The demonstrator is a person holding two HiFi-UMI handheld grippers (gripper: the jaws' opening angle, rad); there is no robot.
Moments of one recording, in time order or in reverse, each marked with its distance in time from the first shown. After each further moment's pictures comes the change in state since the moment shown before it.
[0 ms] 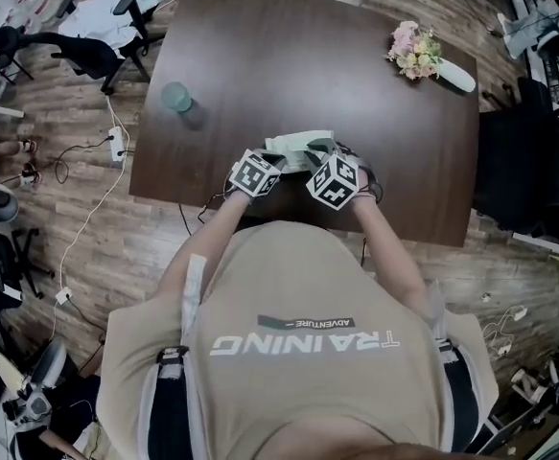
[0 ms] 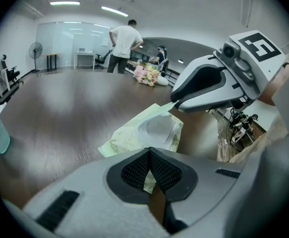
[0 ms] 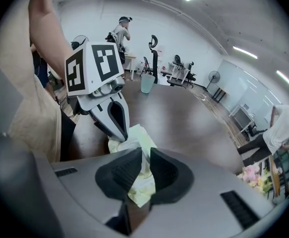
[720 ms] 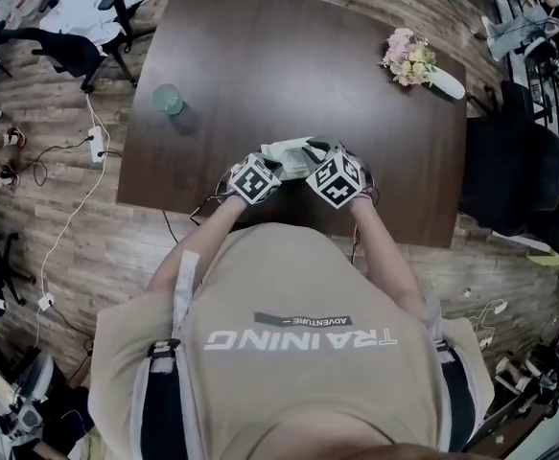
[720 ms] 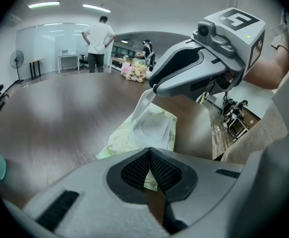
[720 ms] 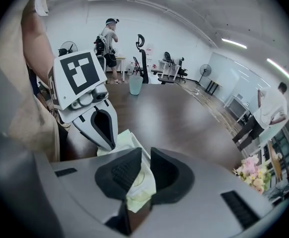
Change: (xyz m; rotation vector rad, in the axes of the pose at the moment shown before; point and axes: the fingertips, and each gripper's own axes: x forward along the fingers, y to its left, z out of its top) left arm 0.002 -0.001 0.003 0.150 0.069 -0.070; right arm 0.004 -0.033 0.012 0.122 0.011 -0.031
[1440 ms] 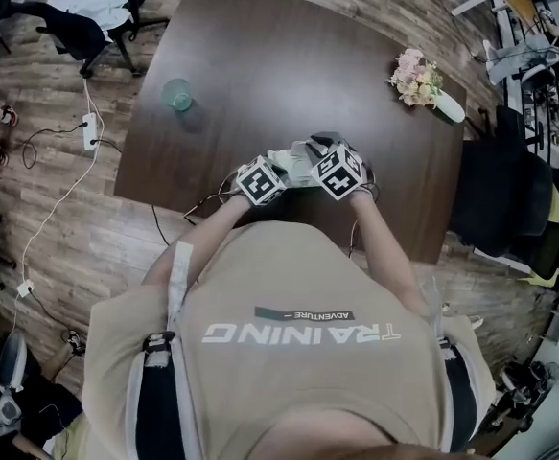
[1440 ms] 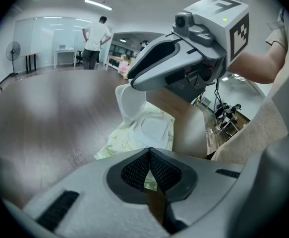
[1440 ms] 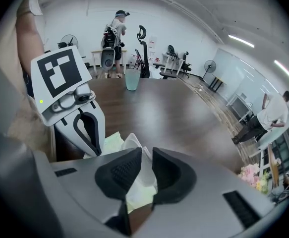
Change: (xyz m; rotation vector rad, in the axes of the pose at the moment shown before) left arm -0.002 -0.006 0.006 -0.020 -0.016 -0.086; right arm 0.020 -0.025 0.017 -0.040 0.078 0.015
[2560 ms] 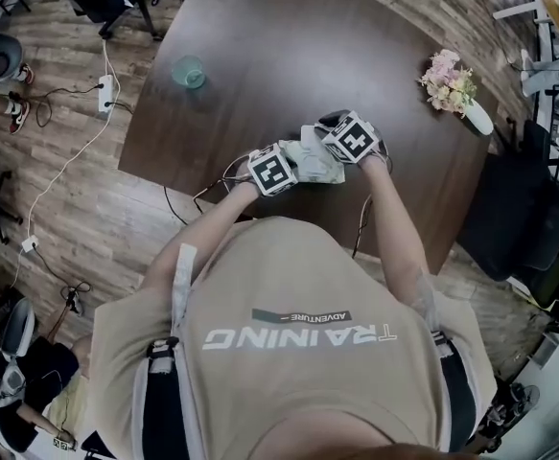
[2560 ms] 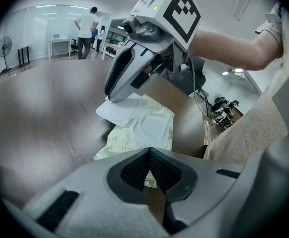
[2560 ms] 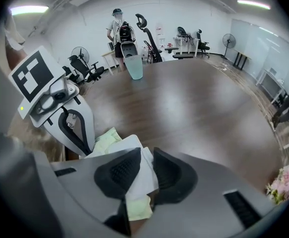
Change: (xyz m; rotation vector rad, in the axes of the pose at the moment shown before) left arm 0.007 0.004 -0.002 -0.007 0.129 -0.034; right arm 0.069 -0.012 -0.015 0.060 0.103 0.348
